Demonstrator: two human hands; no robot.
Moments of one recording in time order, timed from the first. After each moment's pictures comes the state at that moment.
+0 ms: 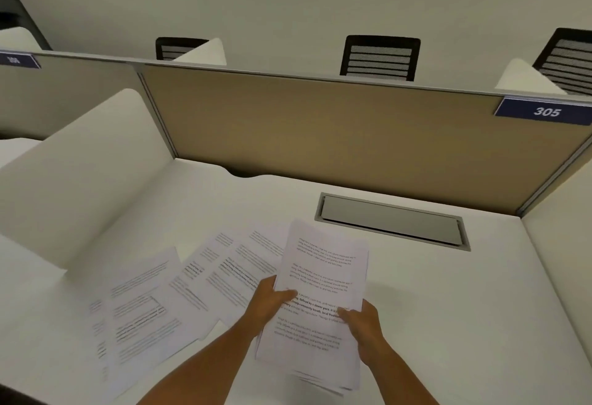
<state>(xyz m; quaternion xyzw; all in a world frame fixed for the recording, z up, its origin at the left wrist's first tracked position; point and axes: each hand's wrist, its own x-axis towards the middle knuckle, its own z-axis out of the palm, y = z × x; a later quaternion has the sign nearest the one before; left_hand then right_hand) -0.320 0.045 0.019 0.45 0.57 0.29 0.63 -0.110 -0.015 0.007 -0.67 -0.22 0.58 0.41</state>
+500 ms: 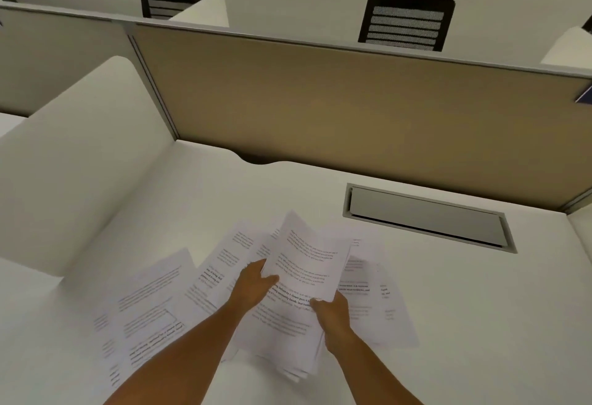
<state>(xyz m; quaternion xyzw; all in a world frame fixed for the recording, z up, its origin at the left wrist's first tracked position) -0.436 0.155 -0.037 0.54 0.62 0.20 0.53 -0.256 0.079 -0.026 -0.69 -0.18 0.58 0.39</state>
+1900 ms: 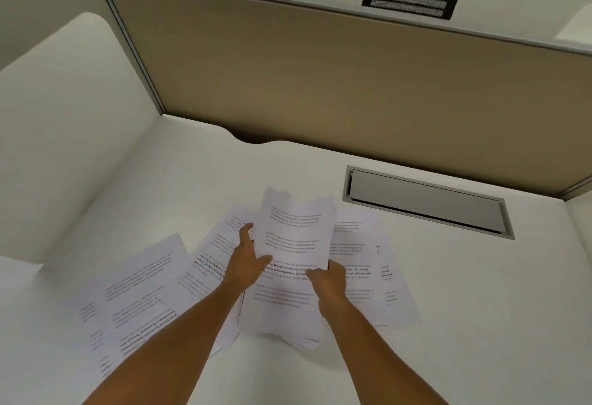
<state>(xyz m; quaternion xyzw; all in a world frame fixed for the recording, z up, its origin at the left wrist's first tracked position) -0.443 0.181 -0.051 0.55 0.65 0.22 0.48 -0.264 0.125 -0.024 -0.74 -0.15 0.54 0.37</state>
